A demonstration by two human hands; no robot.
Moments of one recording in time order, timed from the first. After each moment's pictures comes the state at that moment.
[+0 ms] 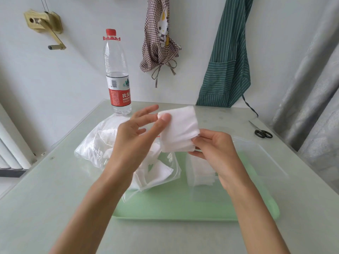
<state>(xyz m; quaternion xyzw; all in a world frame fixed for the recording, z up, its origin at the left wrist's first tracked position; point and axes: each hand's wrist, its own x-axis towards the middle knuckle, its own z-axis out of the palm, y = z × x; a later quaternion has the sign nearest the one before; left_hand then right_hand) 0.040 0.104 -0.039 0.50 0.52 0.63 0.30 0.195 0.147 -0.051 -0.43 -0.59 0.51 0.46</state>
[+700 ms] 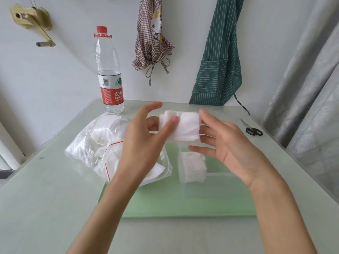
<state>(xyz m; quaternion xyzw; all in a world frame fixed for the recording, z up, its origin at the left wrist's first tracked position) 0.068 0.113 -0.044 0.53 0.55 0.61 0.23 0.228 0.138 -0.018 -0.35 -0.59 0.61 0.40</state>
